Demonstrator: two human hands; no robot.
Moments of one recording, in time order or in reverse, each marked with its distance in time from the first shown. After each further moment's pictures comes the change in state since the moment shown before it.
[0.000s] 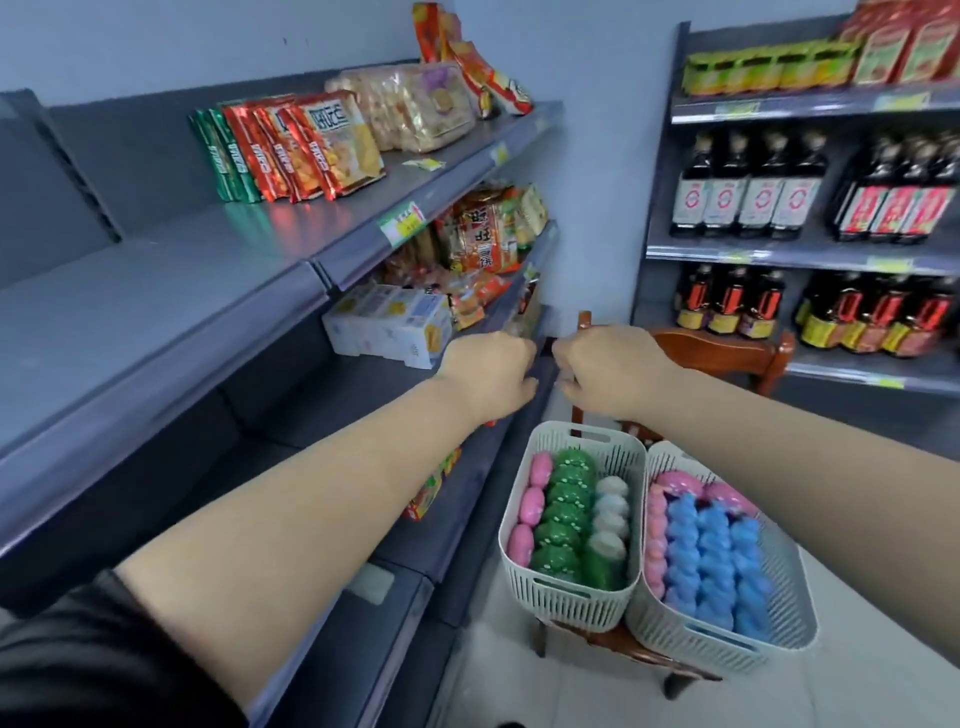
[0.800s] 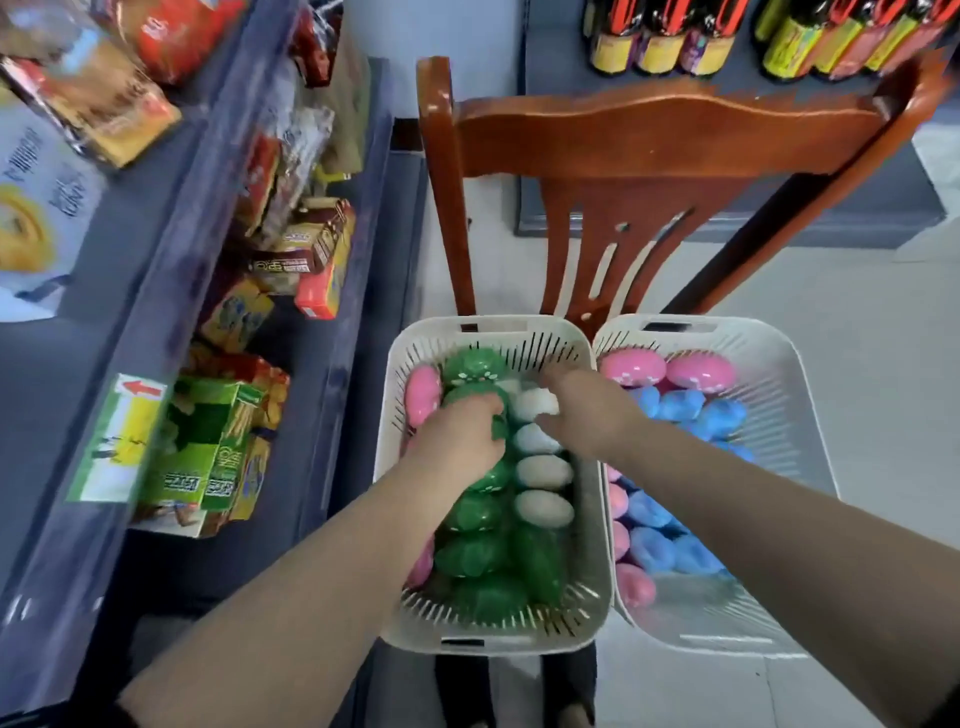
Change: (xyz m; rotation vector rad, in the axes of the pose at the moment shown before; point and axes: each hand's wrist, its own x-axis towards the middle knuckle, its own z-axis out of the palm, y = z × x) left_hand 0.204 0.049 0.407 -0.600 -0.643 -0.110; right_hand 0.039 0.141 0.412 0.622 -0.542 0.590
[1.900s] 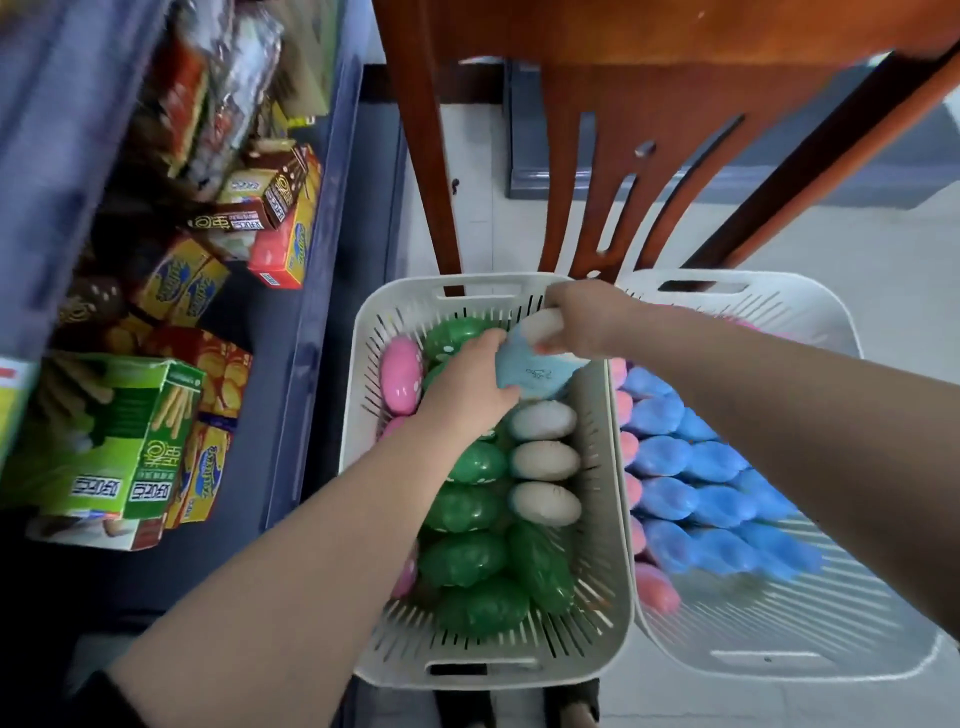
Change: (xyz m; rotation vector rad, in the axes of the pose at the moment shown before) left_hand 0.074 -0.015 0.041 -0.307 0.096 0.078; right_hand 0.071 0.023 -0.014 -0.084 -0.175 0.077
